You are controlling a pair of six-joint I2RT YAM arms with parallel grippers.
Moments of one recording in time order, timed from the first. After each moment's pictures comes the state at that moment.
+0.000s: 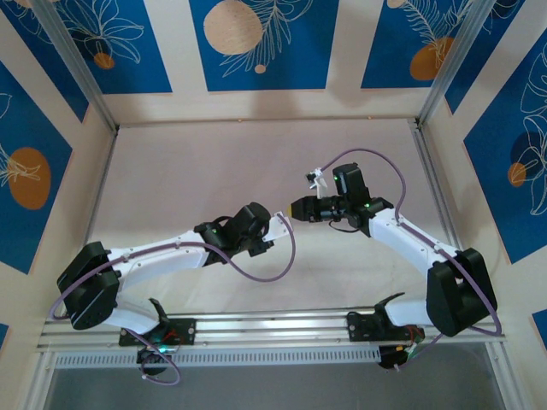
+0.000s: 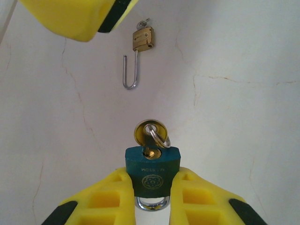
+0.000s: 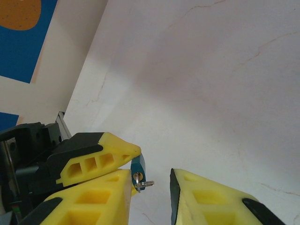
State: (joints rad) left arm -0.98 1.41 0.89 -0.27 -0.21 0.42; right arm 0.42 1.32 0.83 -0.23 -0.71 0.43
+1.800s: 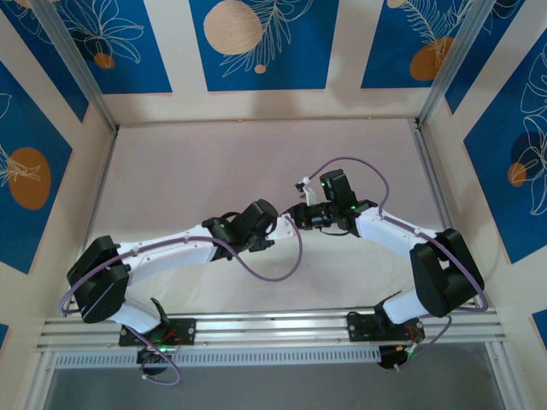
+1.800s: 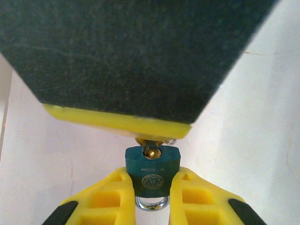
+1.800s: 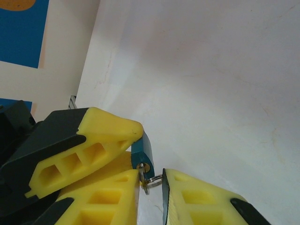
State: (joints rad) left arm -0.99 1.48 0.97 -0.34 -0.29 0.58; right arm 0.48 1.45 0.80 -0.13 -0.78 0.51
